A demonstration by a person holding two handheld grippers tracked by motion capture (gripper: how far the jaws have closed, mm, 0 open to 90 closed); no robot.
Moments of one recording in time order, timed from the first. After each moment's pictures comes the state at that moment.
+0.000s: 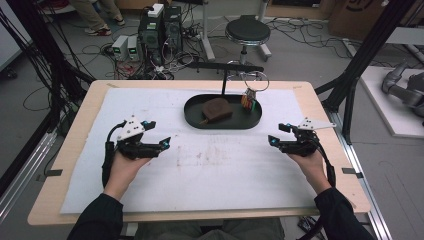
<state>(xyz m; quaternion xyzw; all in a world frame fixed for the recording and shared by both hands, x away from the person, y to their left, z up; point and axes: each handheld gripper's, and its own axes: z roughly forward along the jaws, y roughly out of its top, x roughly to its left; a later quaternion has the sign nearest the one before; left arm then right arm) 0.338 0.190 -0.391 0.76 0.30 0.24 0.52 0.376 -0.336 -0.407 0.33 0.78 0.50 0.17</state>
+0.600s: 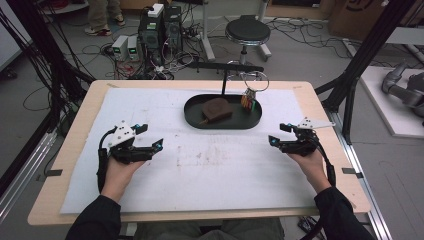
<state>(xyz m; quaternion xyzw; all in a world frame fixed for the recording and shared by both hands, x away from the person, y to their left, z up) 0.334 0.205 -0.405 0.74 0.32 0.26 0.54 0.381 -0.338 -0.411 0.34 0.78 0.50 0.16</state>
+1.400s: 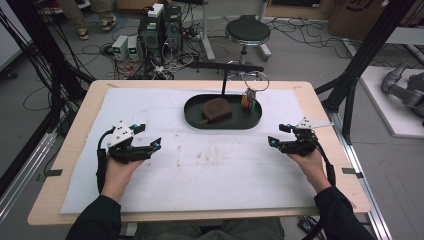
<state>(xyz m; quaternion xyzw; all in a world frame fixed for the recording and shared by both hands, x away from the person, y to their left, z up) 0.335 0.210 -0.409 0.73 0.33 0.27 0.53 0.384 -0.338 -0.415 0.34 0.79 0.49 0.16</state>
